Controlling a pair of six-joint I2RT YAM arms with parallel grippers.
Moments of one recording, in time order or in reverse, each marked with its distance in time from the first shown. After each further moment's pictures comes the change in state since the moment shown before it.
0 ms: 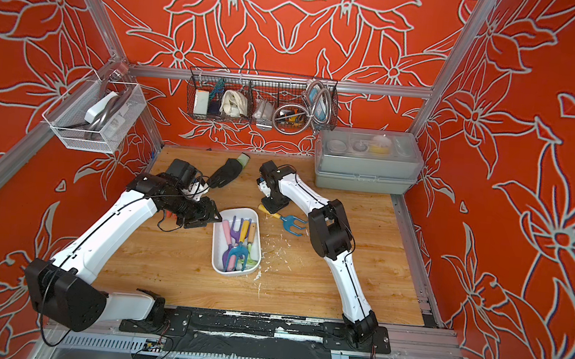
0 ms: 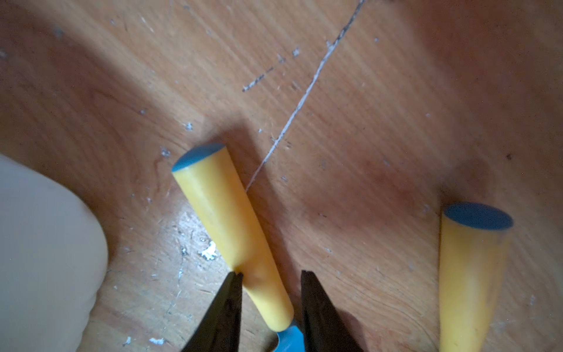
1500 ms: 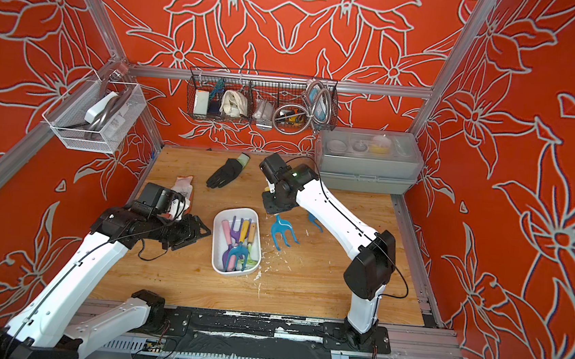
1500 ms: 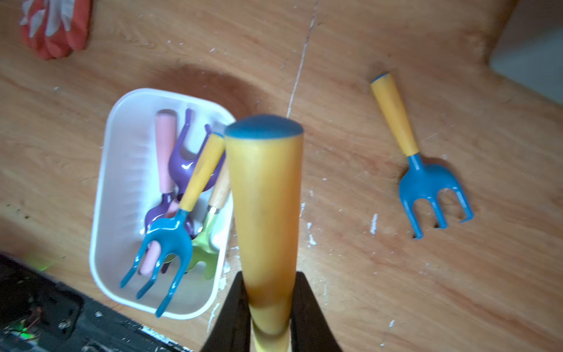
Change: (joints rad) left arm 0.000 -0.385 -0.243 0.041 0.001 -0.217; right arm 0.166 -0.560 -0.246 -0.118 0.039 0.492
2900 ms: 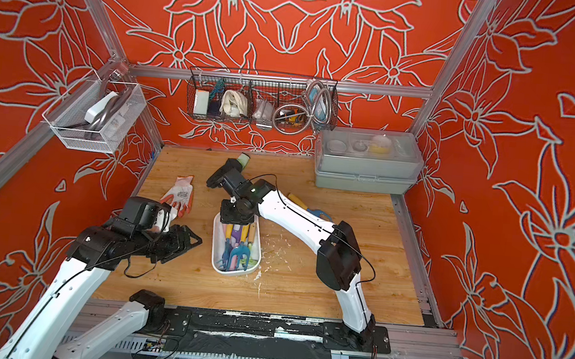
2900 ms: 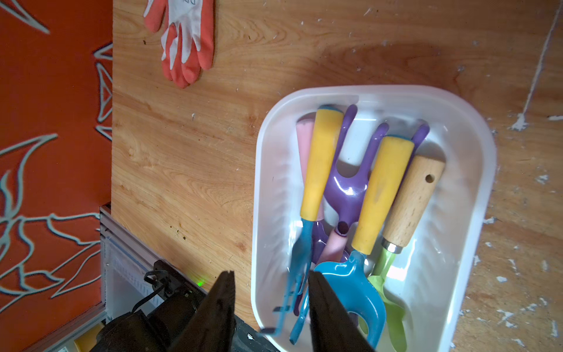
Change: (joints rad) left arm 0.000 -0.135 -0.027 -0.083 -0.027 -0.047; right arm 0.148 0.241 0.111 0.258 -0.189 0.387
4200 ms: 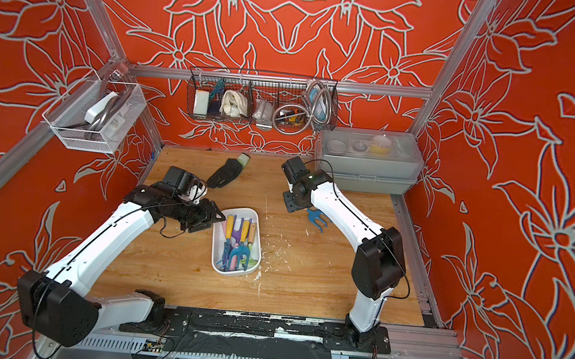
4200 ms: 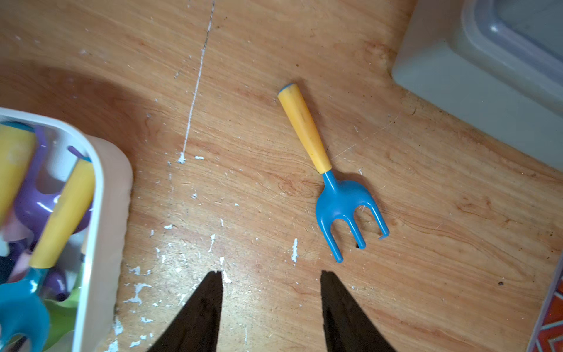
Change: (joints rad) left arm 0.010 0.453 0.127 0.240 0.089 0.118; right arm -0.362 -0.243 -0.321 -0.058 0.337 -0.636
